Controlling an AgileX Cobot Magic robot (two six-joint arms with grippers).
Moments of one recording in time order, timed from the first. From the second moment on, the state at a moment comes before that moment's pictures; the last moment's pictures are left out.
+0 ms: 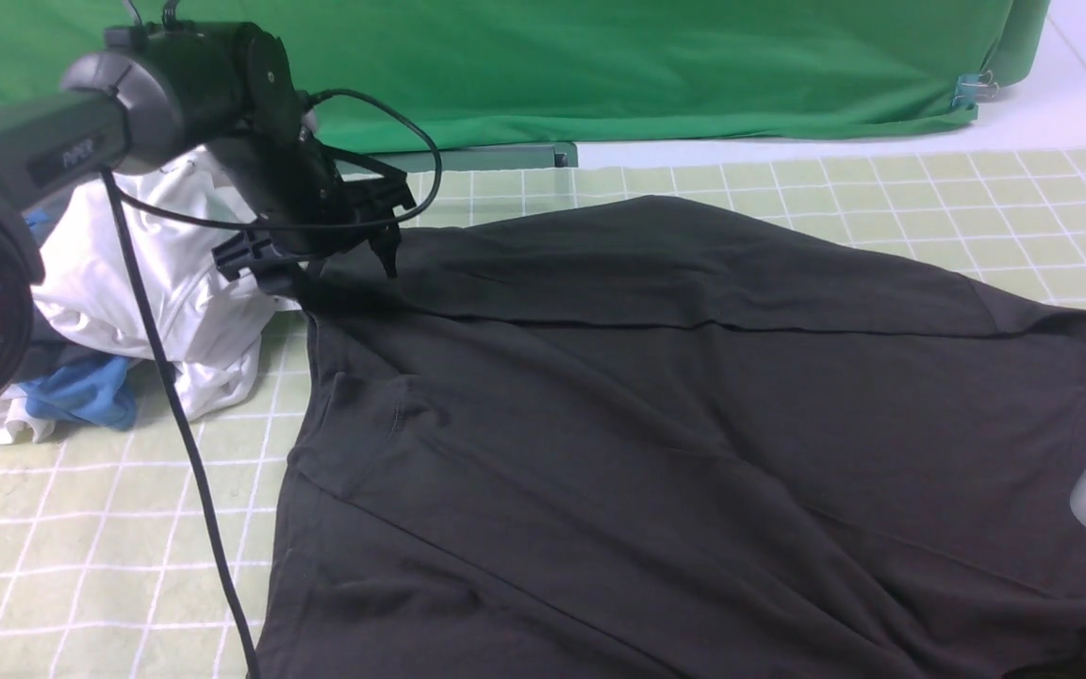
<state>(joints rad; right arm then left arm) 0.55 0.82 -0.63 0.22 0.92 0.05 -0.11 2.23 -1.80 -0.10 0.87 -0.47</state>
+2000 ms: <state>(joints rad) 0.55 0.85 -0.83 -0.30 0.84 0.16 -0.42 1.51 -1.13 -0.01 1.15 -0.45</state>
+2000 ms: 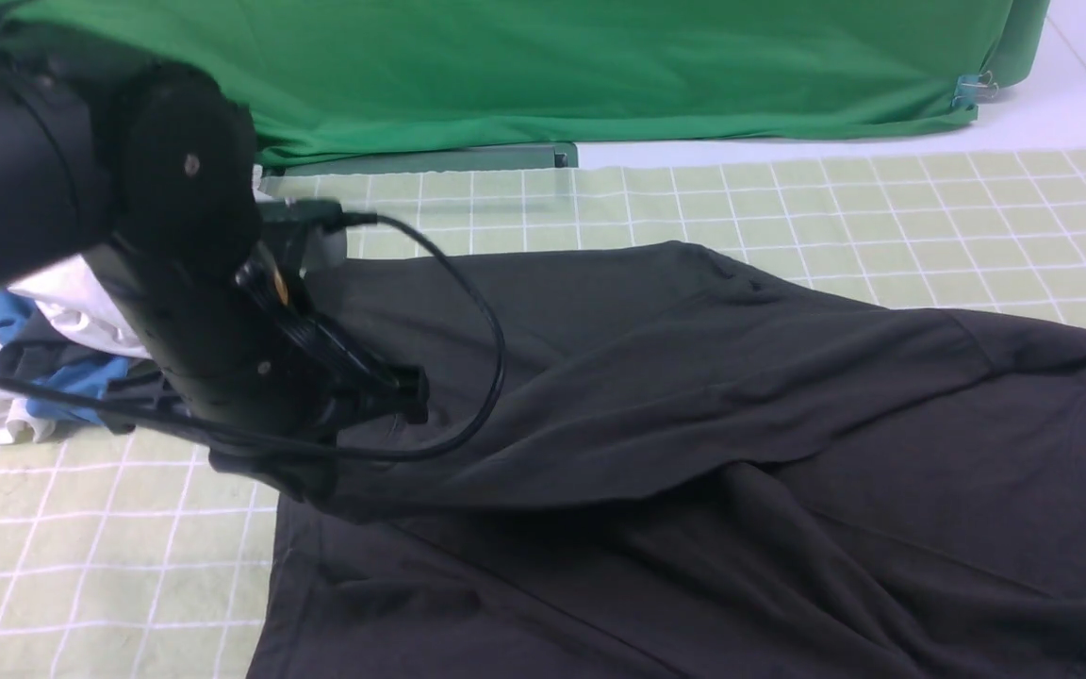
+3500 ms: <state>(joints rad) 0.55 0.85 -0.83 -0.29 0.81 0.15 -0.42 1.47 -0.57 -0.12 0.88 -0.41</state>
